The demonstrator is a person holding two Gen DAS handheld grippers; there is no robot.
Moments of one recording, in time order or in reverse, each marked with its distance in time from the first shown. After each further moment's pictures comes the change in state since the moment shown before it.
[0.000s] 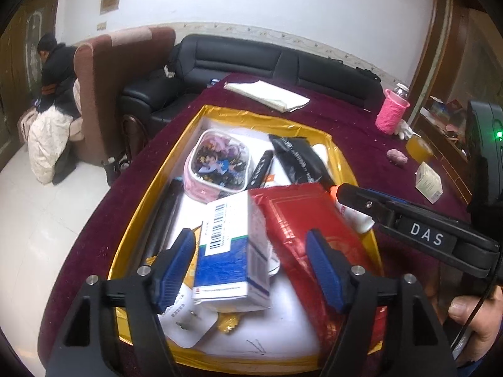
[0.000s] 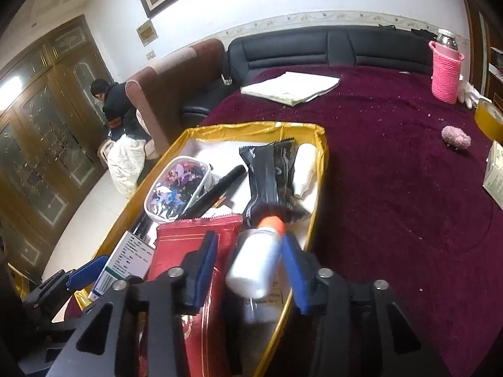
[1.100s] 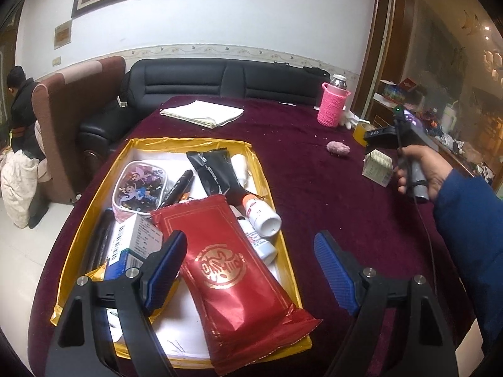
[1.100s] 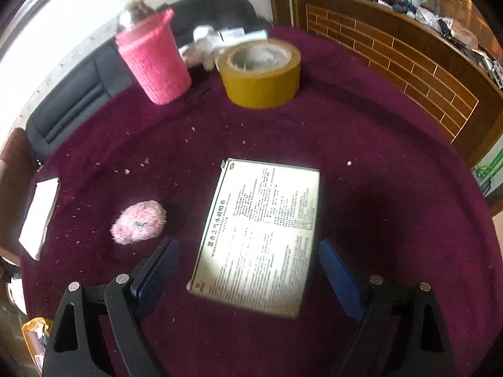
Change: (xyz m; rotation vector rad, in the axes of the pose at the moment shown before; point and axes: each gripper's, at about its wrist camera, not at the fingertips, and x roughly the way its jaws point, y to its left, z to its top) left arm -0.021 -0.075 -0.003 0.172 -0.050 -0.145; right arm -0.023 -0.331 0.086 0.645 0.097 -0.617
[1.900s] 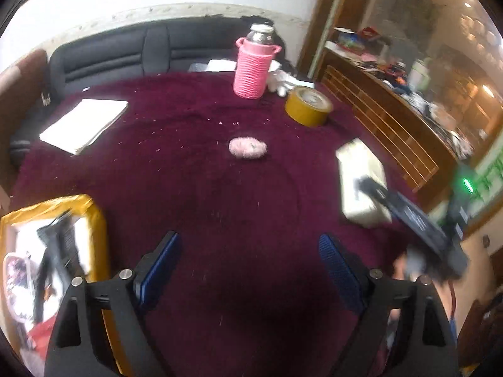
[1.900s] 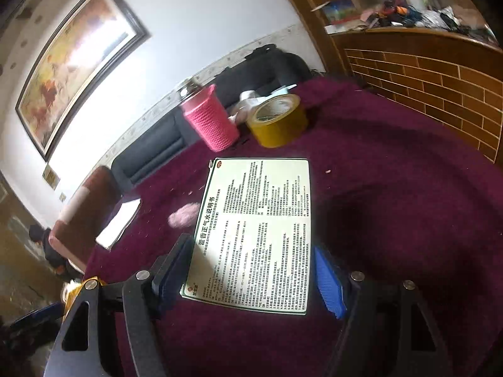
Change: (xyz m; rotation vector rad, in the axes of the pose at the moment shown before) left arm 0.158 -0.161 0.121 0.103 0.271 -0.192; right arm -0.065 -0.122 -0.076 0.020 -0.317 0.448
